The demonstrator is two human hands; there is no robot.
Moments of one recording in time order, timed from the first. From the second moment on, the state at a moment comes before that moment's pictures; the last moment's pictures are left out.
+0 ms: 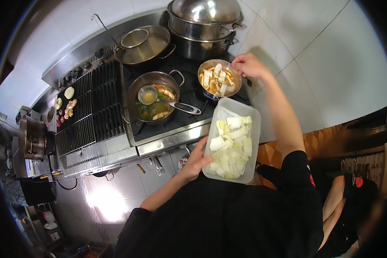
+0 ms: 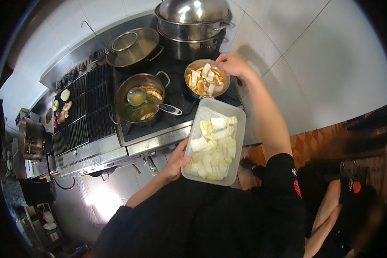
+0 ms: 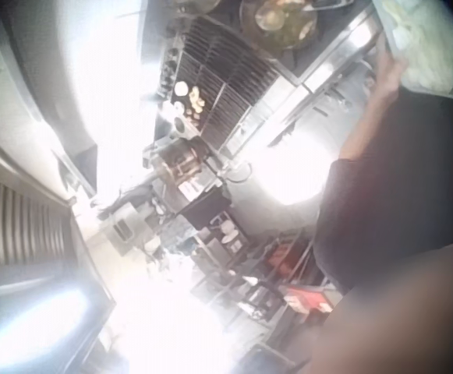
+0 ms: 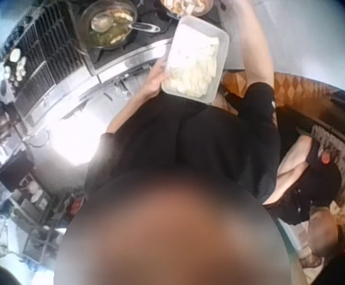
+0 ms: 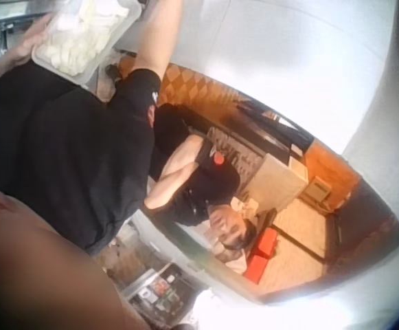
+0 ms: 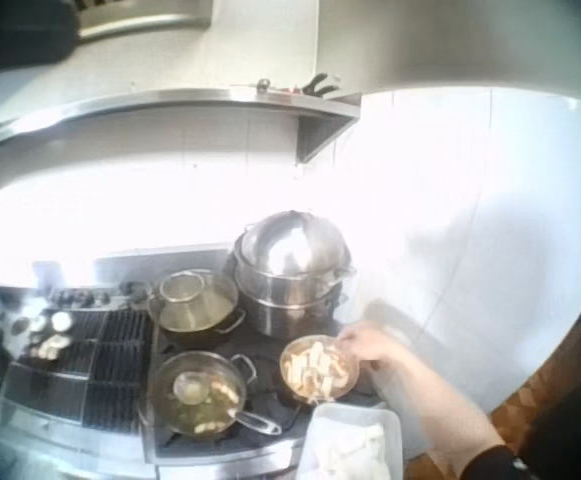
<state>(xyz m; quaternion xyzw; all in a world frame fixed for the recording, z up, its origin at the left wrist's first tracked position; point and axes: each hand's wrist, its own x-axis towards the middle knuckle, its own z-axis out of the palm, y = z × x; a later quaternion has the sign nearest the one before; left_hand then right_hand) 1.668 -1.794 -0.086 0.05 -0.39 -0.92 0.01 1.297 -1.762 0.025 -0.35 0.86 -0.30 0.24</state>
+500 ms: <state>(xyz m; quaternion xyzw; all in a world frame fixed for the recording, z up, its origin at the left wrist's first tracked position) 1.650 -1.800 -0.087 0.03 -0.39 -0.92 -0.01 1.432 -1.683 0.011 -0.55 0.82 0.06 0.13</state>
